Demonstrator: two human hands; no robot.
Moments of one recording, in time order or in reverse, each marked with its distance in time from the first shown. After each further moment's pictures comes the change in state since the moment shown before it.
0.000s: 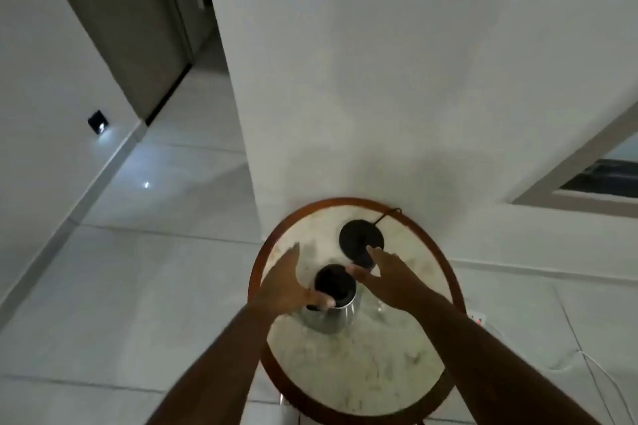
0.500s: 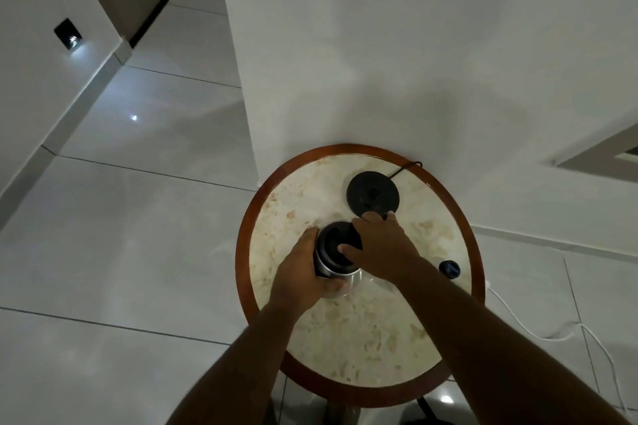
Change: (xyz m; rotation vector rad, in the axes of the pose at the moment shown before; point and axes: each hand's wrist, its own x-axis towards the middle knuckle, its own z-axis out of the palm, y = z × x) left_hand 0.043 -0.082 0.104 -0.099 0.142 0.009; right_hand 0.078 0.008 0.068 -0.541 -0.010 -0.266
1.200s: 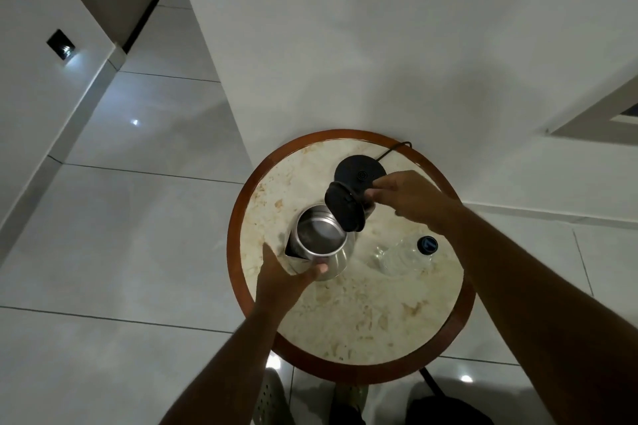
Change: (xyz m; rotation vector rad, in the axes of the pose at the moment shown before) left_hand -0.031 -0.001 0.018 -0.166 0.079 -0.451; right_hand -0.017 0.082 -0.049 0.805 0.005 0.159
